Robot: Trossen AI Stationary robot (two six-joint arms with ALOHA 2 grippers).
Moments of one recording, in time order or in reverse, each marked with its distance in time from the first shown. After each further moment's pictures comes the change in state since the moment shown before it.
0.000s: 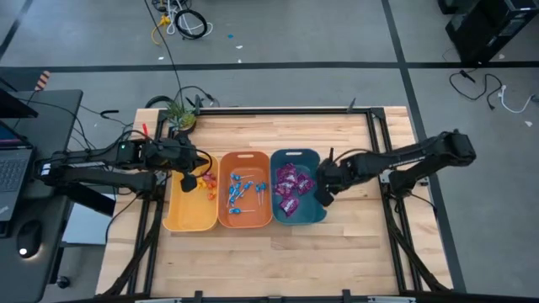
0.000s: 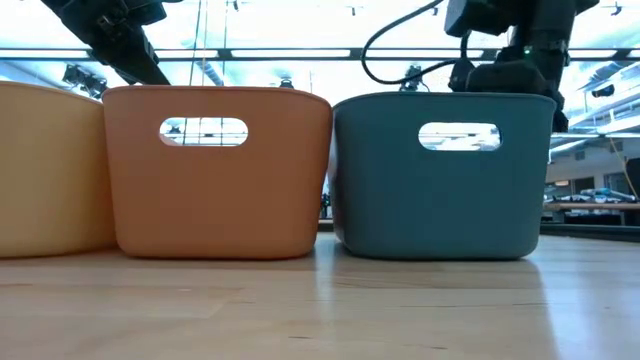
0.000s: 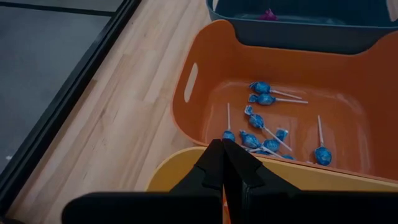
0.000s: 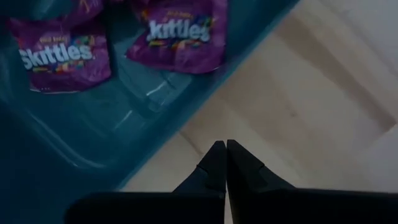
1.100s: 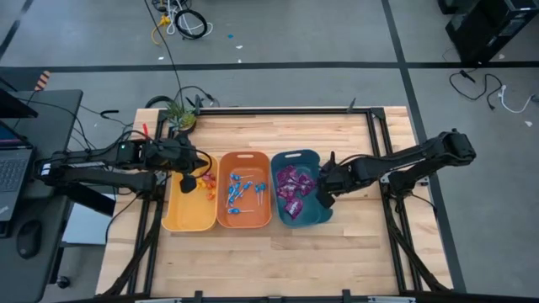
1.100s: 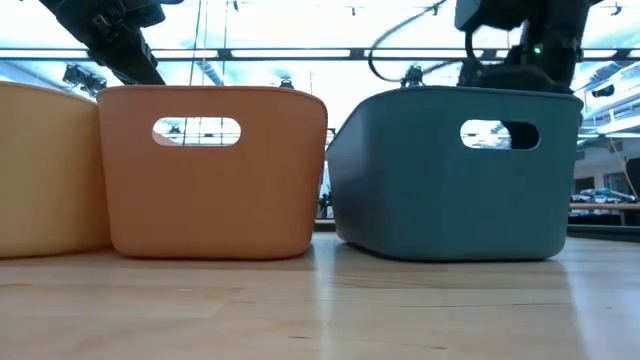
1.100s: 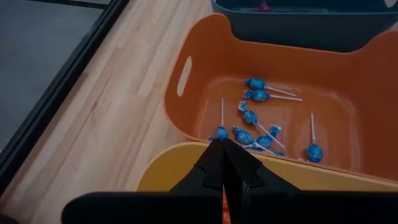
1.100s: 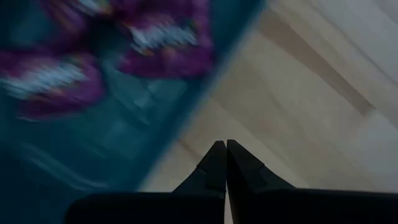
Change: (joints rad) left arm 0.000 0.000 0.000 -0.016 0.026 -0.023; right arm 0.069 0.018 0.000 -0.059 0.075 0.111
